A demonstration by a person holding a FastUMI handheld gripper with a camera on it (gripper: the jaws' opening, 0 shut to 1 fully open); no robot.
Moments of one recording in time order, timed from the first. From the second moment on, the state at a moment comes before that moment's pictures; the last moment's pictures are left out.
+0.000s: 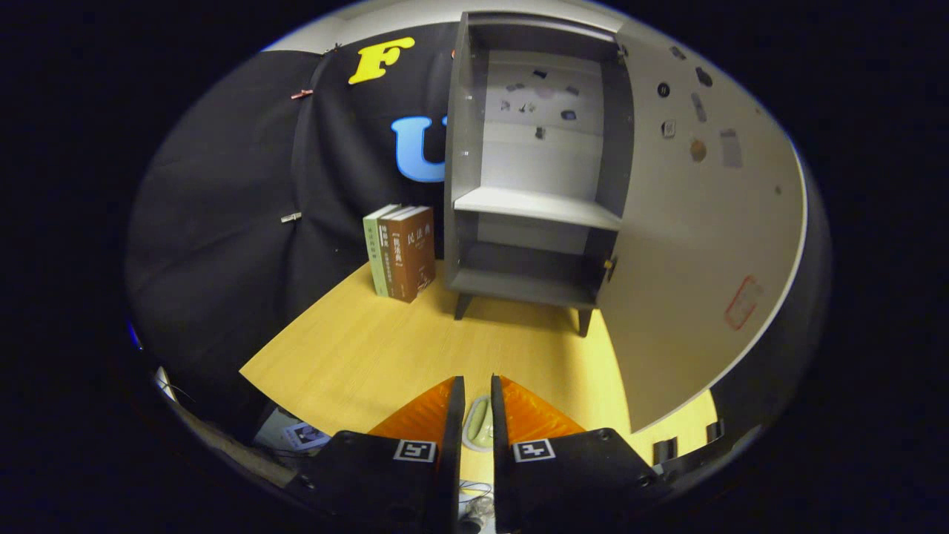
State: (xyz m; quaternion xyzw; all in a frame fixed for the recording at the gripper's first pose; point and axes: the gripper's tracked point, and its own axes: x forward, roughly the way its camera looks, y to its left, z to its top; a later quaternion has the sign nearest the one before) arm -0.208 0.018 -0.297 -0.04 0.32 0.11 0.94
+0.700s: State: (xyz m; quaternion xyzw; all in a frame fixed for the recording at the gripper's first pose) arm -0.184 -0.004 -0.481 -0.02 0.49 0.07 0.87
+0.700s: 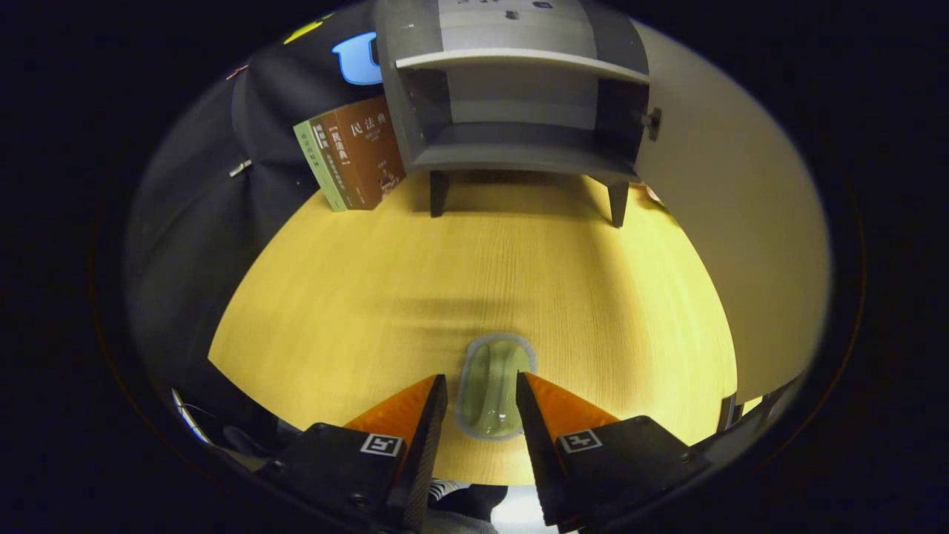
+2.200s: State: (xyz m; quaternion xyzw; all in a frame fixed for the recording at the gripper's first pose) arm -0.117 -0.012 -0.389 -0.06 0.45 0.03 0.89
